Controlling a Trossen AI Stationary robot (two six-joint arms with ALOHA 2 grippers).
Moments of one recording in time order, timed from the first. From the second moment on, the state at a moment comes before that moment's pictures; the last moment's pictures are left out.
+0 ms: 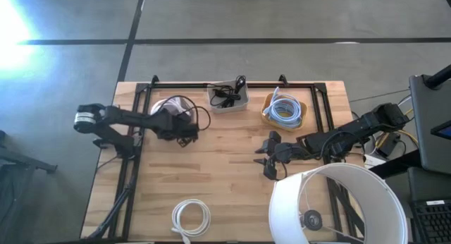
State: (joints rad) left arm 0.12 1.44 0.84 -0.93 -0.57 -0.62; right arm 0.26 1.30 0.66 -0.06 0.29 0.46
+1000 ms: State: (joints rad) left arm 0.15 1.44 0.76 -0.88 -0.57 -0.63; right arm 0.26 1.30 0.66 -0.06 0.29 0.46
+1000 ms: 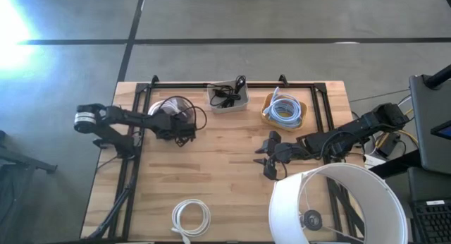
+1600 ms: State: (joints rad) left arm 0.15 1.44 0.96 -0.89 -0.52 -0.51; right arm 0.26 1.30 0.66 -0.06 0.29 0.46
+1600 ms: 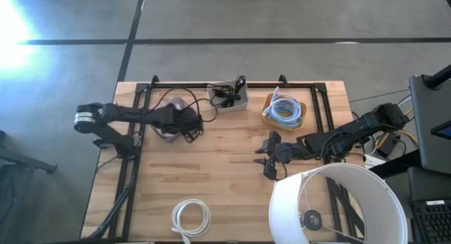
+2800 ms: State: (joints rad) left arm -0.69 1.67 1.14 -0.67 -0.17 -0.89; right arm 0.26 1.30 0.66 -0.06 0.29 0.45
